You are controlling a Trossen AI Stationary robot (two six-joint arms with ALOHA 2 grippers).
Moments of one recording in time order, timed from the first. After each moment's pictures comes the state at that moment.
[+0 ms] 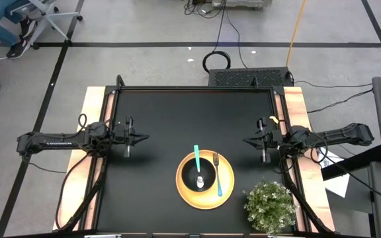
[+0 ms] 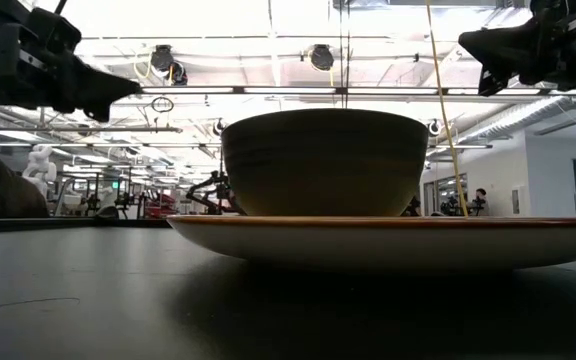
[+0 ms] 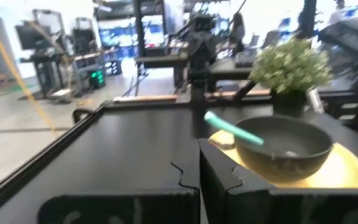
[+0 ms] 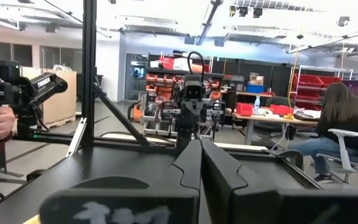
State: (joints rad) left arm 0.11 0.28 0.01 0.28 0.09 0.07; right arm 0.09 0.34 0.02 0.54 0.05 -0.09
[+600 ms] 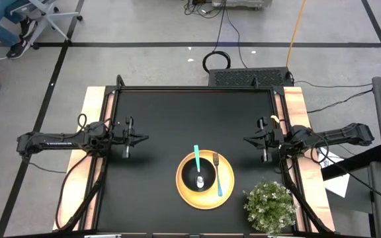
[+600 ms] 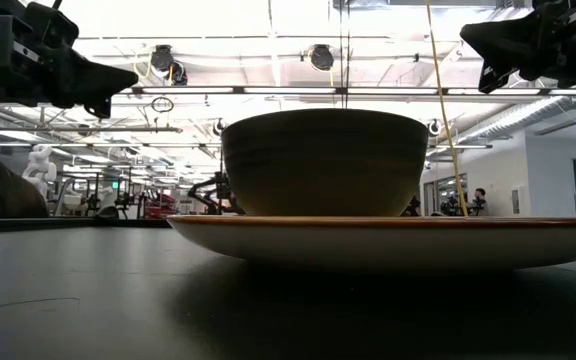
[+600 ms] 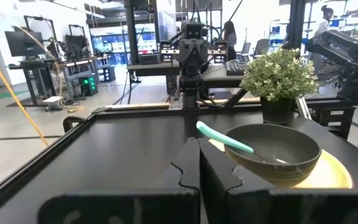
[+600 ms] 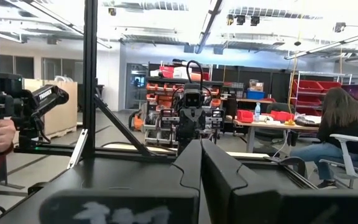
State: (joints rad) left arm 0.11 0.28 0.01 0.32 0.13 0.06; right arm 0.09 0.34 0.02 0.58 0.05 -0.07
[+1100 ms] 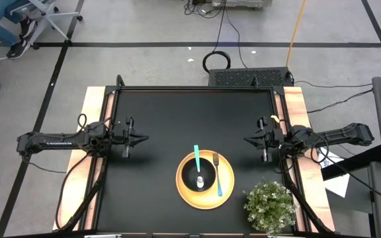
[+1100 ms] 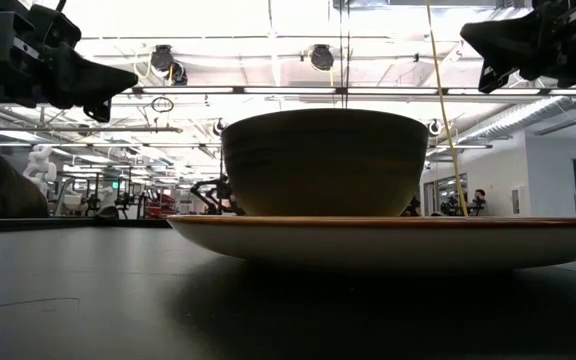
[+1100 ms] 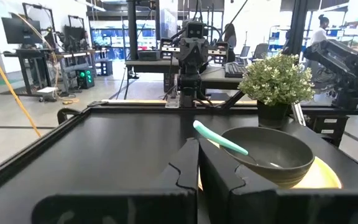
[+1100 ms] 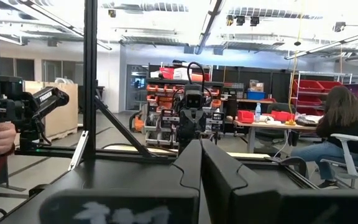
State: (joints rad) left arm 0.11 0.28 0.01 0.31 0.13 0.00; right arm 0.09 0.34 0.02 0.59 0.05 -0.06
